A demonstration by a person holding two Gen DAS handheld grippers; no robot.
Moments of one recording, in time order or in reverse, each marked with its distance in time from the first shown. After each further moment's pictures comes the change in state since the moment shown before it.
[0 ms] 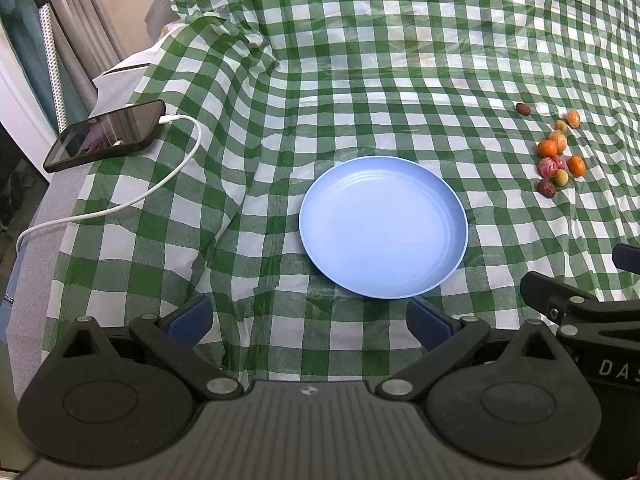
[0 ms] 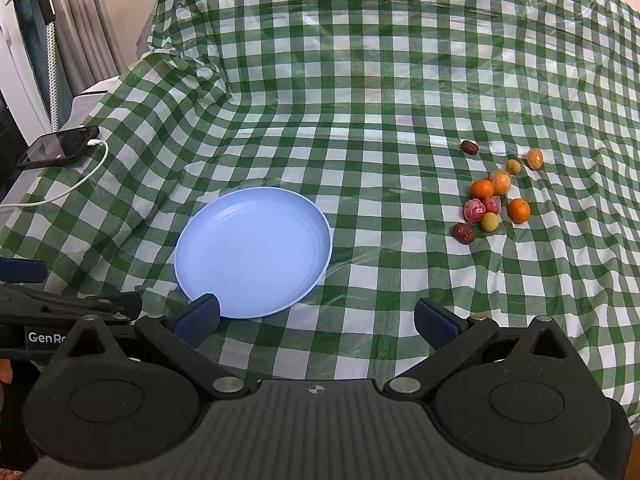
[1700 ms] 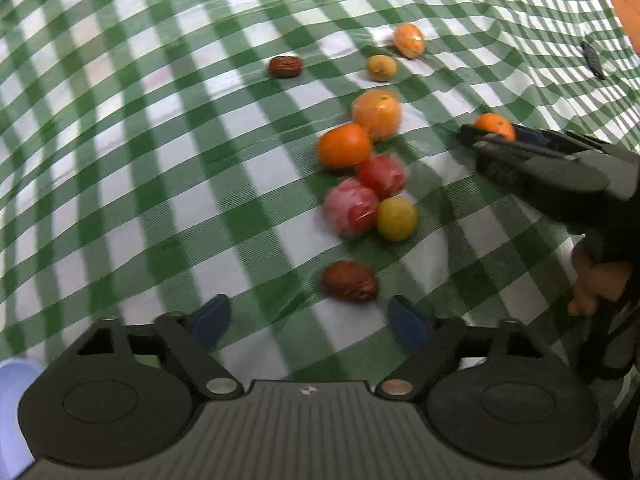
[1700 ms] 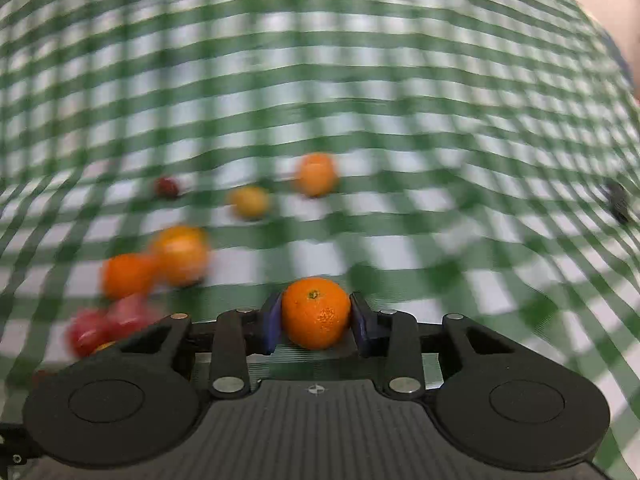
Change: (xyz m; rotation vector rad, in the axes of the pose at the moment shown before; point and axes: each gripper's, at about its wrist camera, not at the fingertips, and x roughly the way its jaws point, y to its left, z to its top) left arm 0.195 -0.306 0.121 0.414 0.054 -0.348; right arm 0.219 -0.315 0.038 0.234 -0.234 -0.328
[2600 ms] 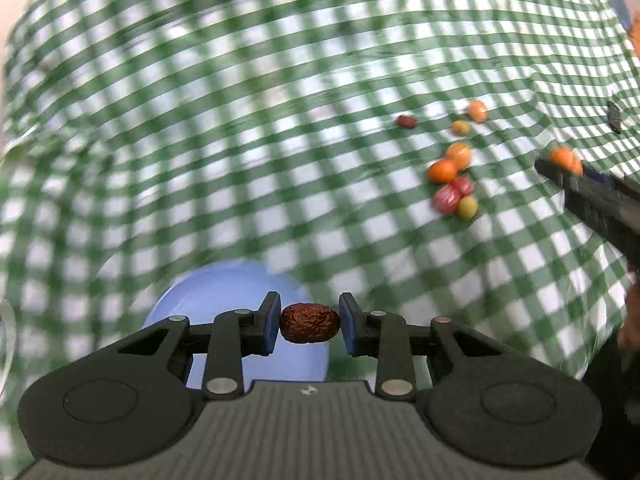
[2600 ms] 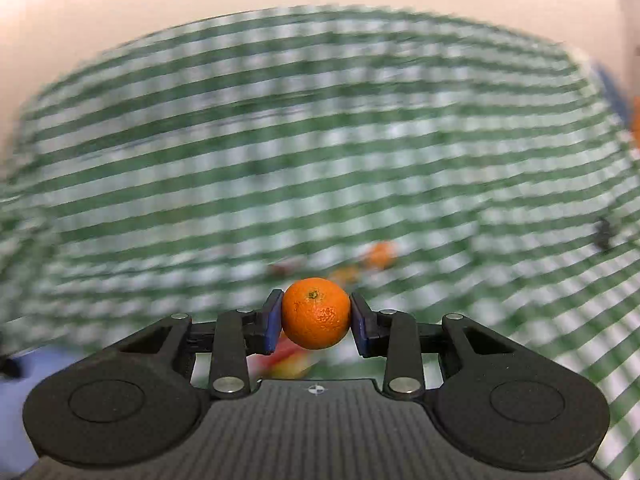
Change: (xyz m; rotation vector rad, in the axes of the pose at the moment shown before) left arm -0.186 0.071 -0.089 -0.148 -0.093 0.200; right arm -0.180 0.056 0.004 0.004 -0.141 0.203
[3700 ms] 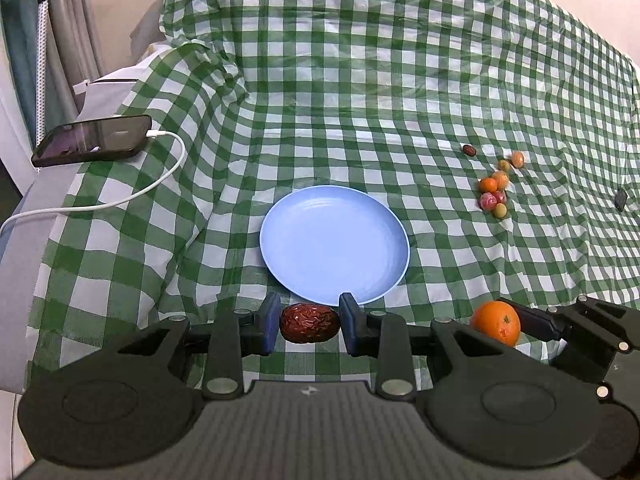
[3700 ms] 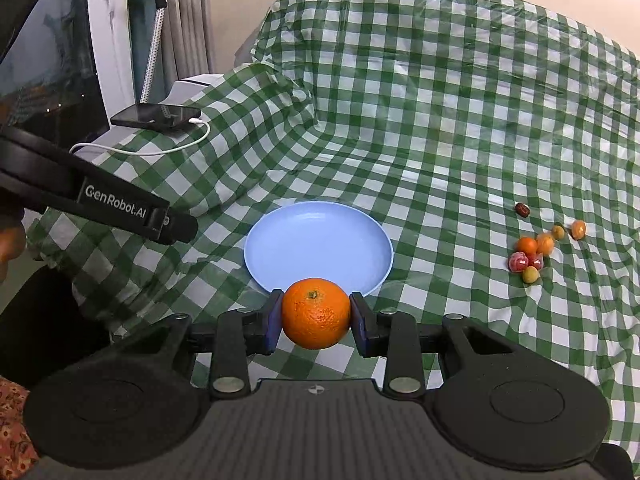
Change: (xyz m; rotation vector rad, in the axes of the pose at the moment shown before) left arm -0.121 0.114 -0.146 -0.304 -0.089 0.005; right arm -0.154 0.190 -0.057 -0.356 0.222 0.371
